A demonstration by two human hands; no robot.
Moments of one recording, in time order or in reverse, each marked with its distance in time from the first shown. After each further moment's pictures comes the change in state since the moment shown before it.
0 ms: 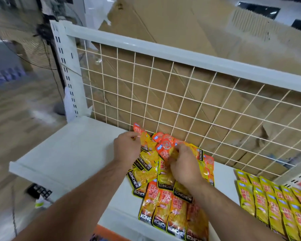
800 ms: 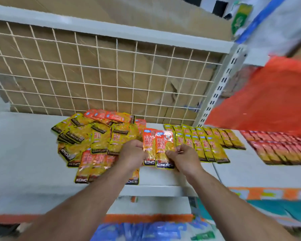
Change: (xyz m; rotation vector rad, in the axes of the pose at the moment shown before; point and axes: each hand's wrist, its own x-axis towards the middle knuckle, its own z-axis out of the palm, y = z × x) left_hand -0.190 0.057 0.099 -0.290 -0.657 -0.163; right_hand -0.140 0.152 -0.084 0.622 0.185 0.480
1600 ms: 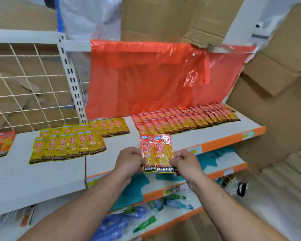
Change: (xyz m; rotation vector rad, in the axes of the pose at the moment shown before) left_hand -0.148 0.028 0.425 0.068 -0.319 -0.006; right_hand -0.050 0.197 -0.421 0.268 0.211 0.179
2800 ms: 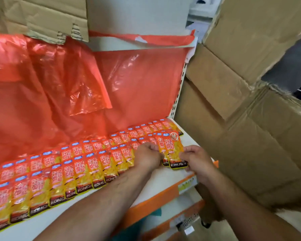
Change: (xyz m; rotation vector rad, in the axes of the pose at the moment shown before) left_hand 0.237 0.110 0.467 0.027 -0.082 0.044; right_hand 0.344 0.020 -0.369 -0.008 0.174 0.080
